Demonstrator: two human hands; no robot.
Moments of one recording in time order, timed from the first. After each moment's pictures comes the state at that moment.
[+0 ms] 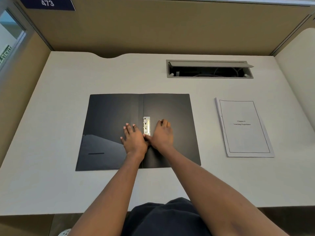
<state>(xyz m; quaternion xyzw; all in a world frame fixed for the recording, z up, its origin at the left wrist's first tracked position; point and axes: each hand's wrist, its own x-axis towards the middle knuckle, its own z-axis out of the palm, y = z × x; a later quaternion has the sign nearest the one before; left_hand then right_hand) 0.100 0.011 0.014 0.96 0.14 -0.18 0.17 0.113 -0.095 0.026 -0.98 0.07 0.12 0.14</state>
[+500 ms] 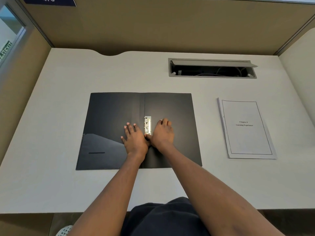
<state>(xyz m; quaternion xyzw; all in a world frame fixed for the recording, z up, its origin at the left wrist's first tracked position) 0.102 0.012 0.009 0.96 0.15 -0.19 0.17 0.121 -0.090 0.029 -0.98 0.07 0.15 0.12</state>
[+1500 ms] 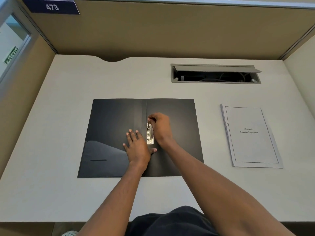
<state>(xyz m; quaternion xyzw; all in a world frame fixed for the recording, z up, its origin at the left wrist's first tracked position) 0.099 0.008 0.020 0.96 0.13 -0.20 0.15 0.169 -0.087 0.045 -0.88 0.06 0.05 0.46</state>
